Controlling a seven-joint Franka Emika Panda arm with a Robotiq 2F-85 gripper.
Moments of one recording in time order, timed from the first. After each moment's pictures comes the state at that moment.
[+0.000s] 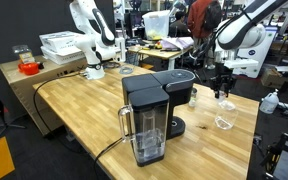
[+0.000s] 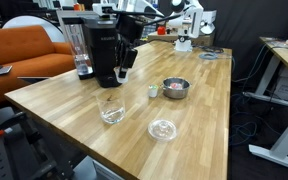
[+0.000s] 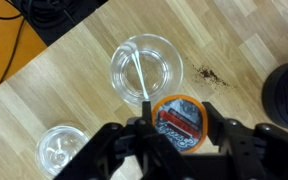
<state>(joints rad) -0.08 0.23 -0.07 -2.25 0.17 2.20 0.16</state>
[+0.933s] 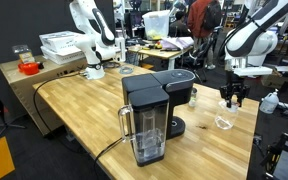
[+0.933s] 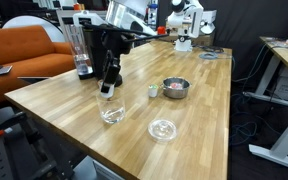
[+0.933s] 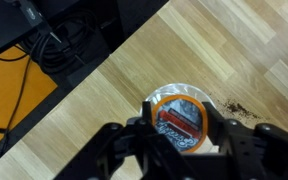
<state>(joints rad) -0.09 0.19 -0.11 -2.39 0.22 2.21 0.19</state>
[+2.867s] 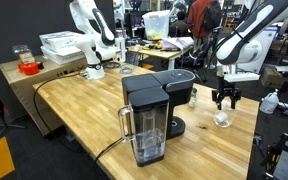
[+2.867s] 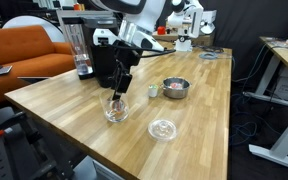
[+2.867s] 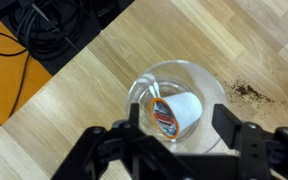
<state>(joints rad) -0.08 0.35 -0.10 -2.27 0.22 2.24 0.19</state>
